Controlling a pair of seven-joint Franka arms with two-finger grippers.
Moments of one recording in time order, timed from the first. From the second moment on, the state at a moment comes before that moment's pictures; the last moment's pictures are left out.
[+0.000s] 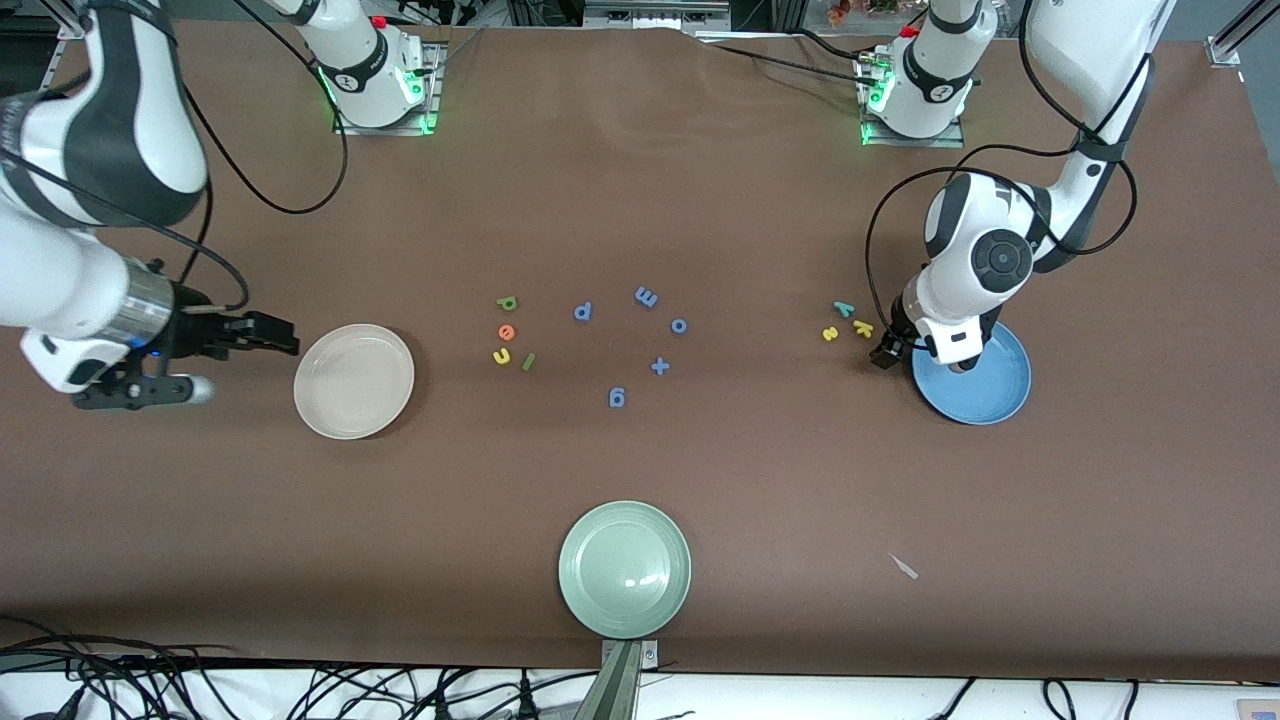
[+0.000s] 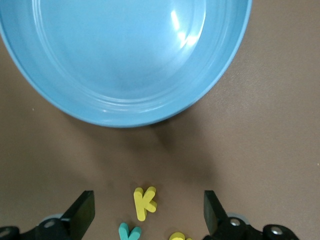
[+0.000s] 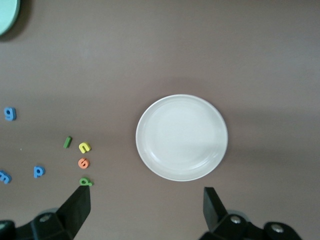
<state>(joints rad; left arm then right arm) -0.04 0.32 -0.18 -2.27 -0.01 2.48 -1.32 0.16 0.31 -0.07 -1.56 0.13 1.77 -0.01</state>
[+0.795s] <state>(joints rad) -0.04 0.34 -0.21 -2.34 -0.01 2.57 -1.41 0.43 0.38 -0.07 -1.82 0.13 2.12 0.32</state>
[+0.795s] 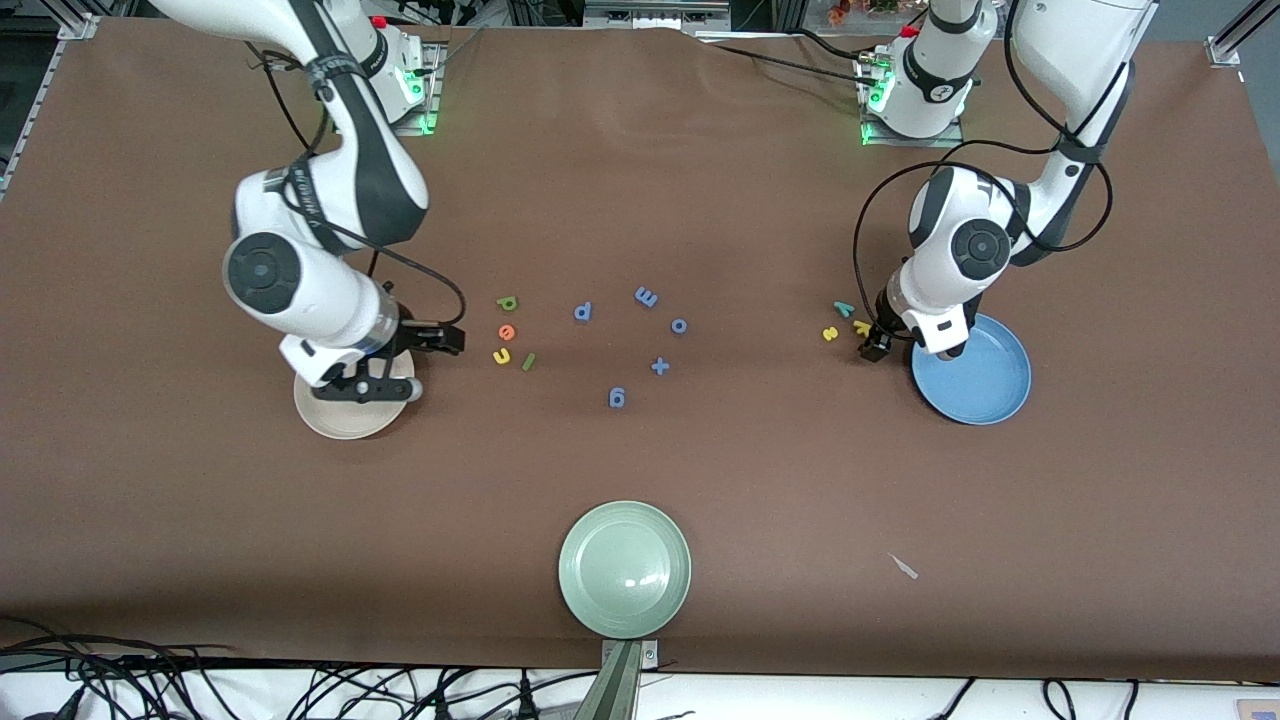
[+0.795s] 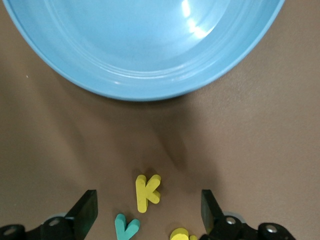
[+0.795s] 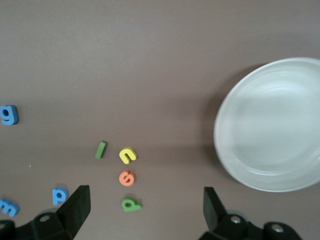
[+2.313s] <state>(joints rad) -0.06 0.36 -0.21 -2.34 -0.01 2.59 -1.45 0.65 0.40 -0.07 -2.26 0.13 2.63 0.54</state>
